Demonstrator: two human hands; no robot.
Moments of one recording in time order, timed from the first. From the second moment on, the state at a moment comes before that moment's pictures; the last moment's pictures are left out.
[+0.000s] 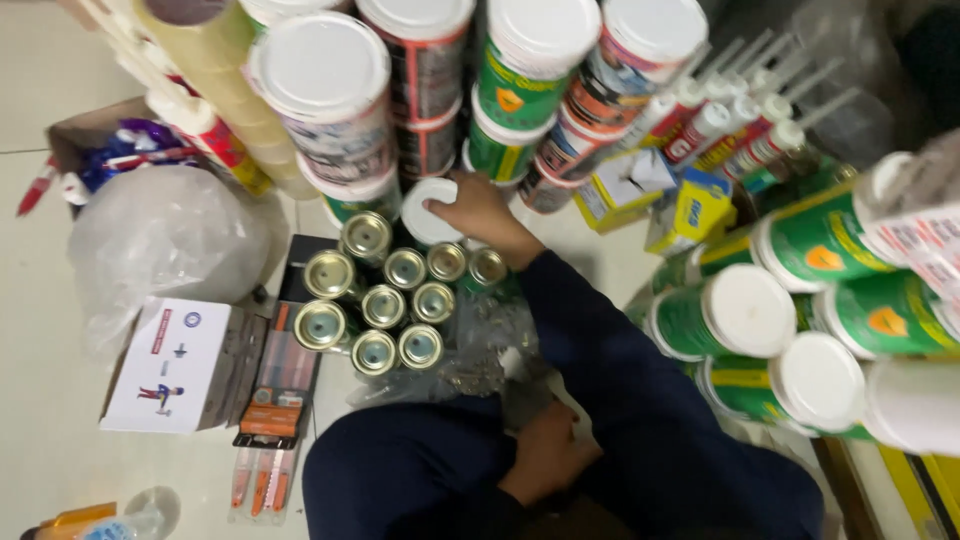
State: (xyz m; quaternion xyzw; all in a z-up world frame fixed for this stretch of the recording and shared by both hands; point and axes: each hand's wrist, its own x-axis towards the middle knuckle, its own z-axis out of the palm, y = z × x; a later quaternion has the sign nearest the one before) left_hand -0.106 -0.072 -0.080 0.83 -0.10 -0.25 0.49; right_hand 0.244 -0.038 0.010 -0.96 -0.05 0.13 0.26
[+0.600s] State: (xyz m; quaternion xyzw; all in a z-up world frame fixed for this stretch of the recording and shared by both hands) left_hand -0.062 -0.122 0.035 0.85 -0.24 0.00 0.47; right_hand -0.102 -0.355 0.079 -0.88 0.29 -0.36 0.06
